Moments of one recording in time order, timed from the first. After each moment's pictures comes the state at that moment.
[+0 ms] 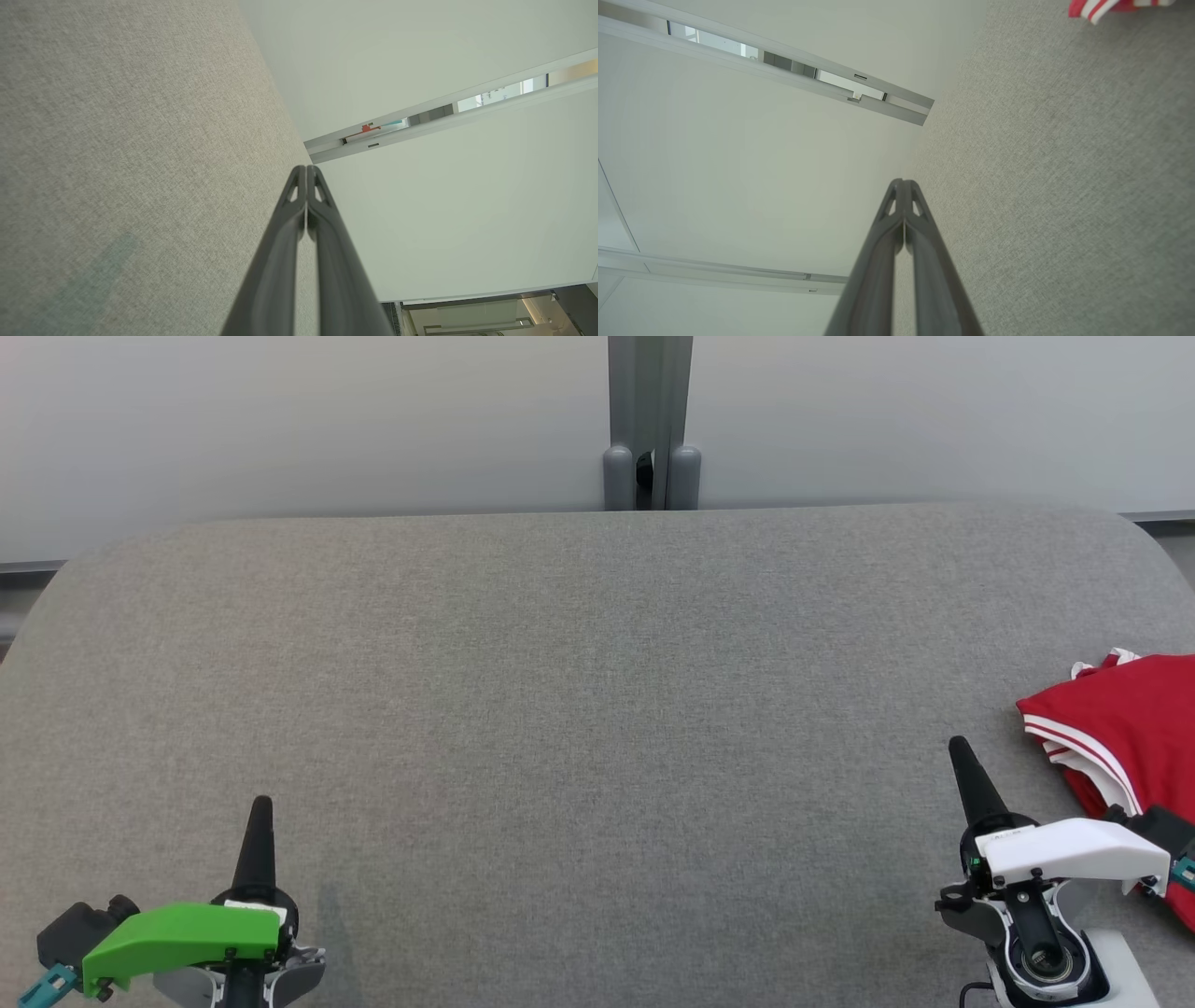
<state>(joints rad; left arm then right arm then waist) -0.07 0.04 0.08 0.26 -1.25 -0.10 0.02 -0.13 -0.05 -0.07 0.29 1.22 0.13 0.02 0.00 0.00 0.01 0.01</state>
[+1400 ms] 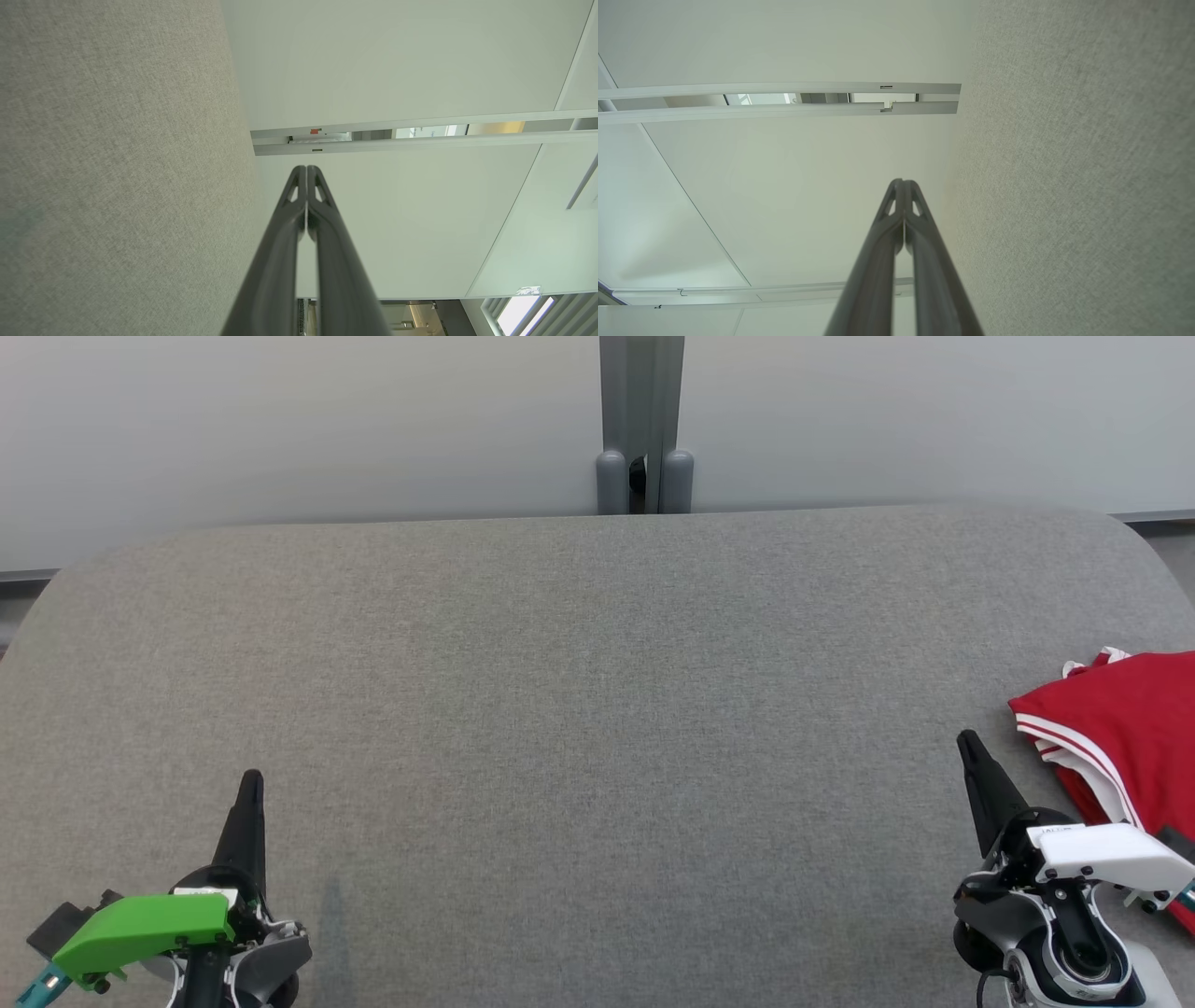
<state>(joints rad) -0.10 0.05 0.11 0.25 -1.57 -0.12 0.10 -0.11 -0.05 -0.11 0.25 1.57 0.13 0.10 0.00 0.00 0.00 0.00</state>
